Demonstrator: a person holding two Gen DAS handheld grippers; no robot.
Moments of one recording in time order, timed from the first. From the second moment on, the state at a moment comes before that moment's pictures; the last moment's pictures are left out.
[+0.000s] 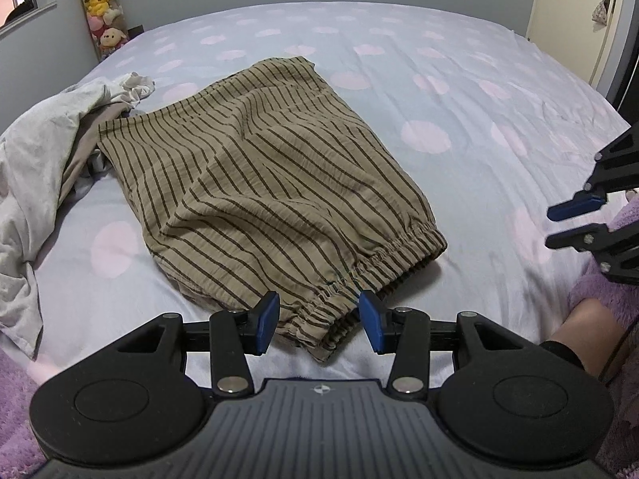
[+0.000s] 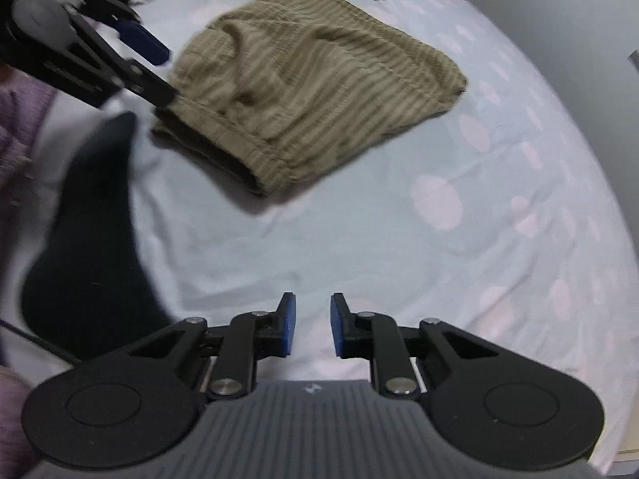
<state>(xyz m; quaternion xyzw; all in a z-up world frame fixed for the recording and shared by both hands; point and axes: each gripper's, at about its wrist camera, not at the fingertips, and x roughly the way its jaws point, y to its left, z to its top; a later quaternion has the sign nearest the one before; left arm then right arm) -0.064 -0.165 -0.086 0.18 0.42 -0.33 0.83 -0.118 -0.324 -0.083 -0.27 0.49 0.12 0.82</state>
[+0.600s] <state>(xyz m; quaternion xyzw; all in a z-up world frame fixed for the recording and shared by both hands) -0.063 -0.167 -0.104 0.26 0.37 -0.38 0.80 -0.087 -0.303 -0.112 -0.30 0.34 0.17 0.87</state>
